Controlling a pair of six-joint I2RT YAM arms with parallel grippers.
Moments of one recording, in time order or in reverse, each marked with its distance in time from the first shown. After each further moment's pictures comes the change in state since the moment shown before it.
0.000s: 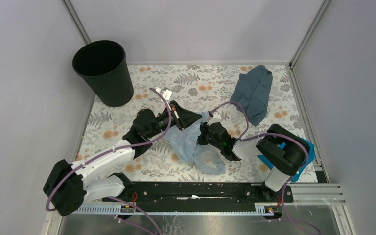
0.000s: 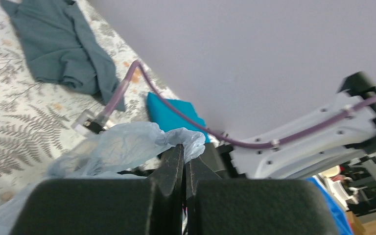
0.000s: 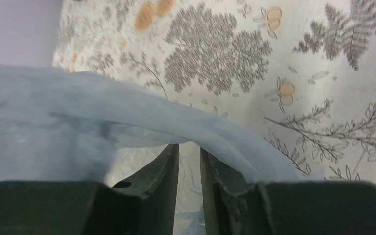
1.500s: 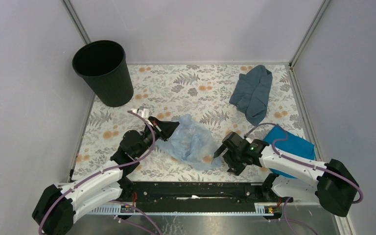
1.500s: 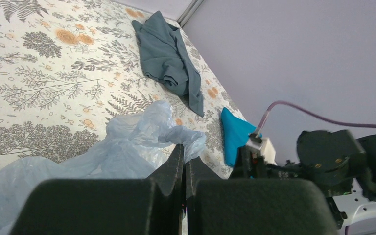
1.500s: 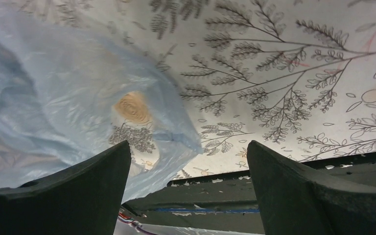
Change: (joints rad) left arm 0.063 -0.296 -0.353 -0.015 -0.298 0.083; right arm 0.013 -0.598 0.047 -1.406 -0.018 0.715
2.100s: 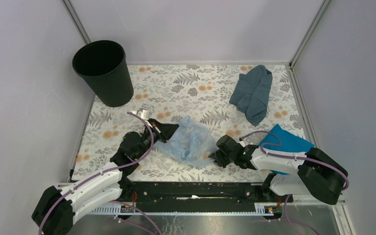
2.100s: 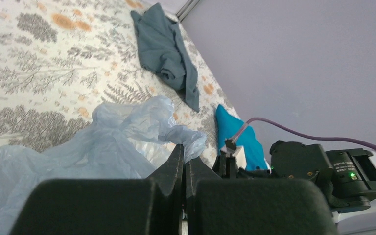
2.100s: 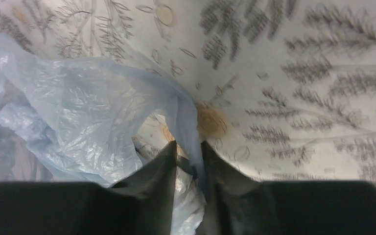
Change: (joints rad) left arm 0.000 -0.008 -0.031 0.024 0.002 -0.066; right arm 0.051 0.163 -0.124 0.426 0.035 0.292
